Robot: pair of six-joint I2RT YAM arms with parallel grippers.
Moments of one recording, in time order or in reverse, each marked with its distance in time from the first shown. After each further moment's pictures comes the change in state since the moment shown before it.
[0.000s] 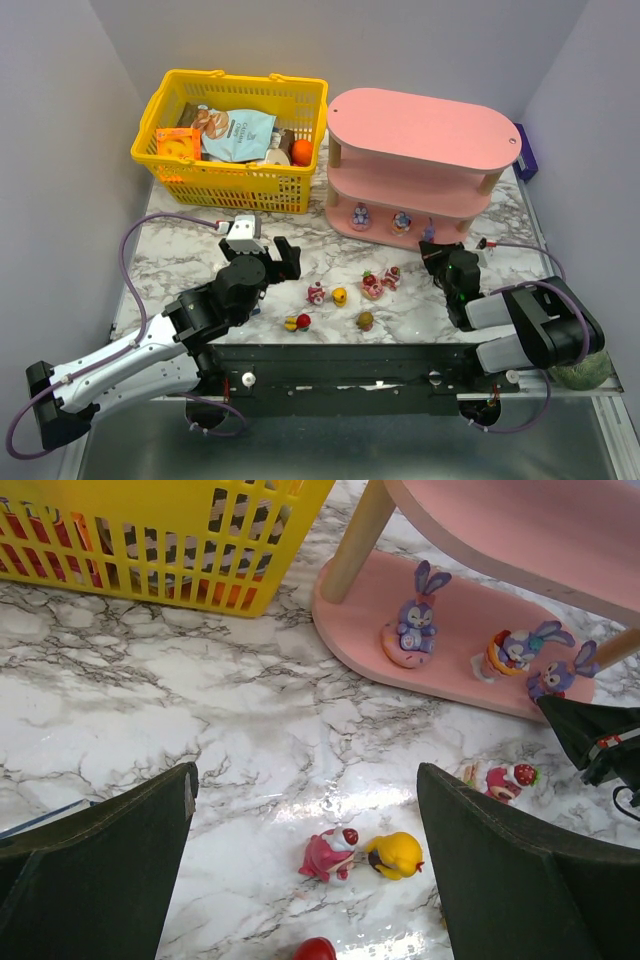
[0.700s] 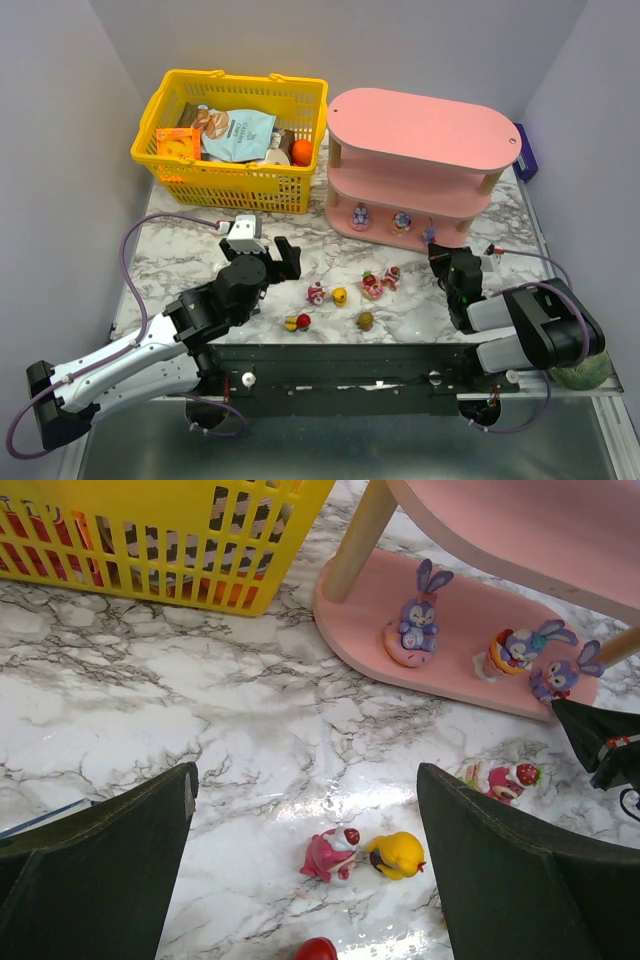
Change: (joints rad) left arm 0.001 0.005 0.000 0.000 0.000 0.000; right arm -0.024 0.000 -0.023 -0.007 0.098 0.032
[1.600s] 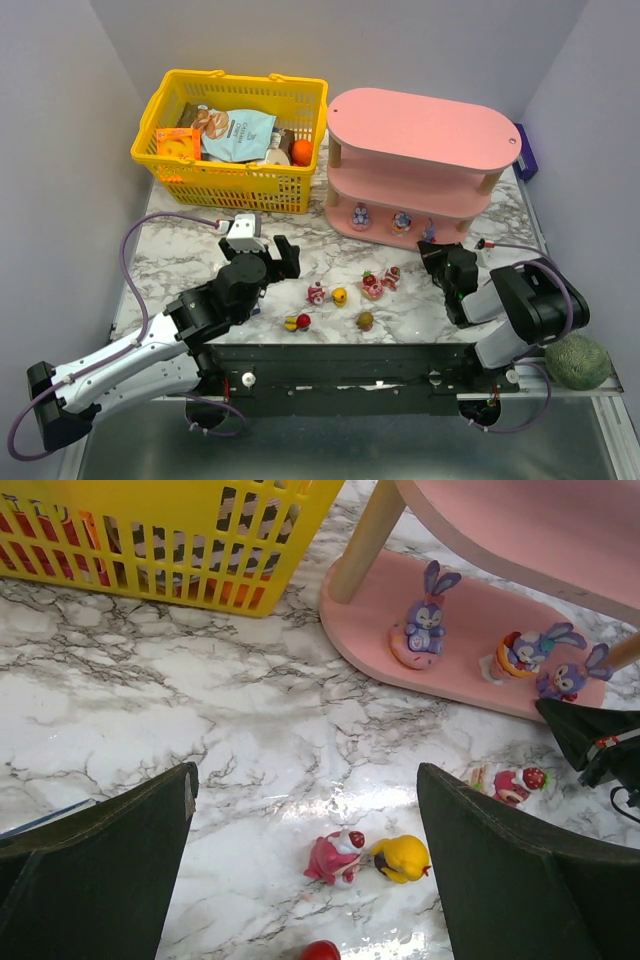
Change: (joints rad) left arm 0.015 0.005 0.000 0.000 0.004 0.000; right arm -0.004 0.129 0.028 0.099 -0.121 0.012
